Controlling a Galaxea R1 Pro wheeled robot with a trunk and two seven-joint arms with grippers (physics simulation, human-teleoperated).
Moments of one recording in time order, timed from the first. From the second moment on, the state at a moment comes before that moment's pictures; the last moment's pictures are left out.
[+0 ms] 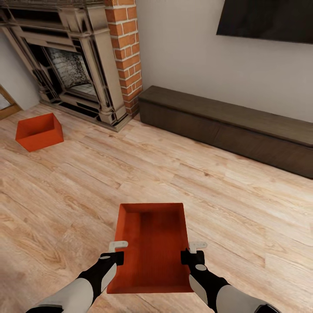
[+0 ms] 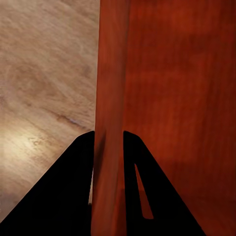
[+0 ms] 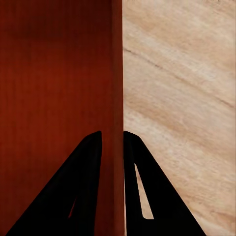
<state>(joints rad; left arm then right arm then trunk) -0.69 -0.10 0.00 -0.21 0.05 0.10 0.20 -0.66 0.11 0.58 -0.19 -0.49 -0.18 -0.26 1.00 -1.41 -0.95</state>
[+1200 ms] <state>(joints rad) -0.69 -0.10 0.00 -0.21 0.05 0.09 0.20 -0.66 0.11 0.59 -0.20 -0.50 -0.18 -0.26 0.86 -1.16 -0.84</state>
